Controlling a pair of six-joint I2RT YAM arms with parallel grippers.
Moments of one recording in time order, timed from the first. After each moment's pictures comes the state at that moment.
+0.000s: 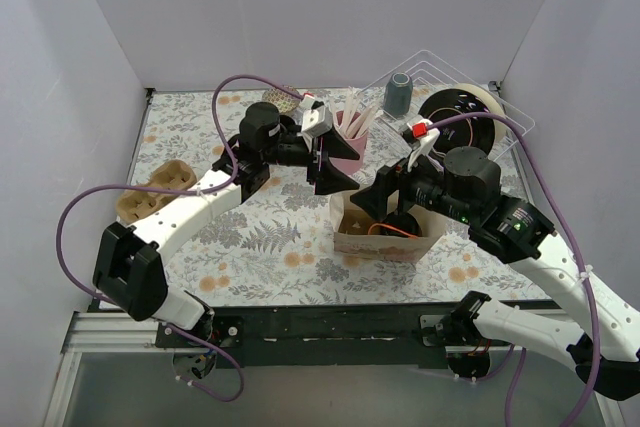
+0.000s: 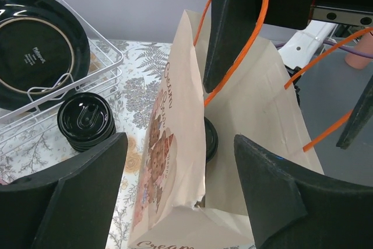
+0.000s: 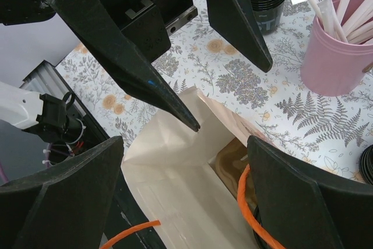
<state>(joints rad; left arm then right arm) -0.61 1.46 1.17 0.23 1.03 -0.05 0.83 0.89 1.16 -0.54 -0.12 0.29</state>
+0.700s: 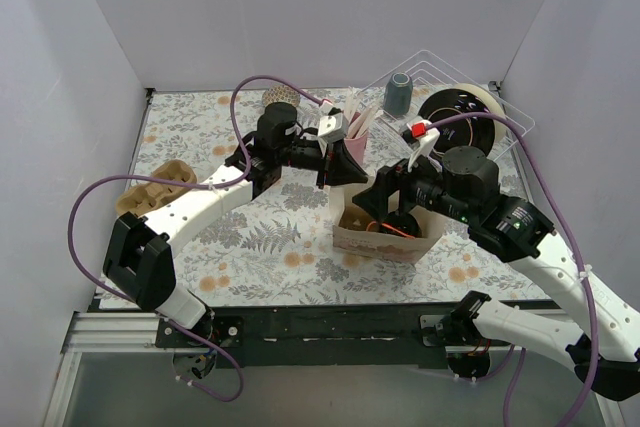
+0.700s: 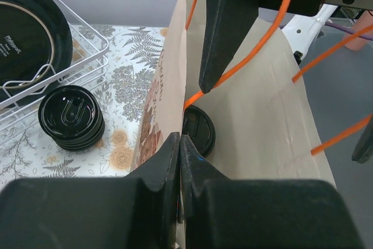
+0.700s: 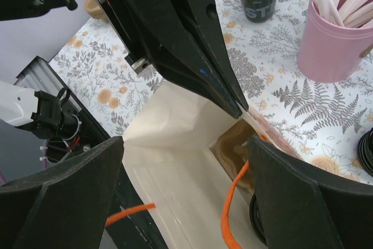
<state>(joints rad) -0.66 1.53 1.24 0.11 1.03 0.04 0.82 0.90 1.16 -0.57 -0.12 0.30</state>
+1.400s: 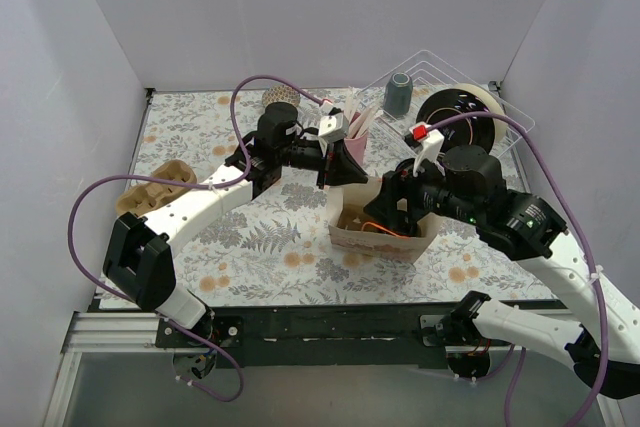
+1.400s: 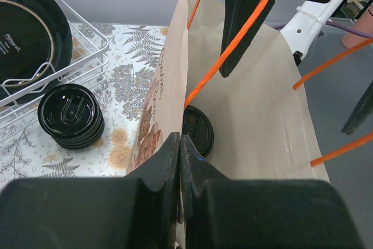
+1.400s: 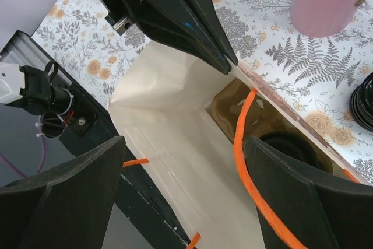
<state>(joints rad) -0.66 1.53 1.24 0.09 1.03 0.05 0.82 0.91 1.25 -0.80 -0.09 0.32</state>
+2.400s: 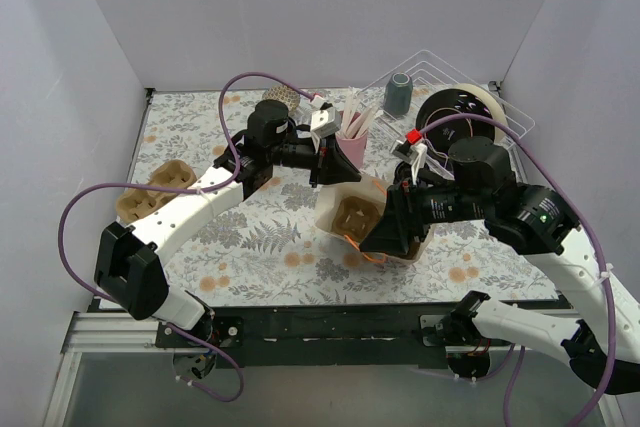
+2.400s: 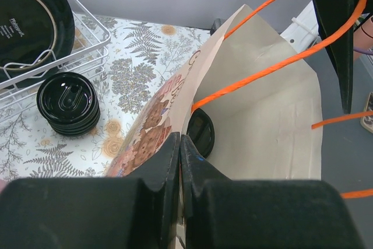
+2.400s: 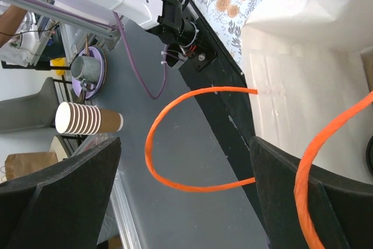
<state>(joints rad) -0.64 1.47 1.24 0.01 0.99 -0.01 0.81 0.95 1.38 -0.94 -0.60 0.47</state>
